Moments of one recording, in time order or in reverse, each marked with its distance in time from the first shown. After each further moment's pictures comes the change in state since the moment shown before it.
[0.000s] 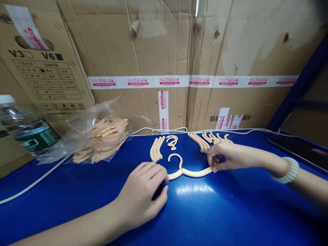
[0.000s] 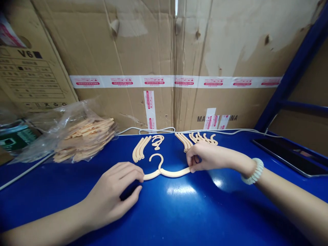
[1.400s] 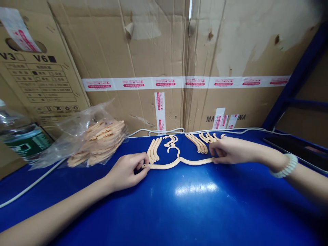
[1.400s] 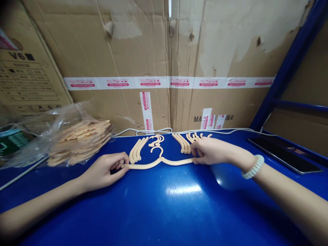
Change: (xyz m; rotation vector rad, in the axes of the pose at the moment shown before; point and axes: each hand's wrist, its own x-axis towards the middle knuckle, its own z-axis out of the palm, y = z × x) left_hand 0.018 -0.065 -0.021 0.020 -0.139 -0.132; right_hand -0.012 0.005 -0.012 -0.239 0.032 0.280
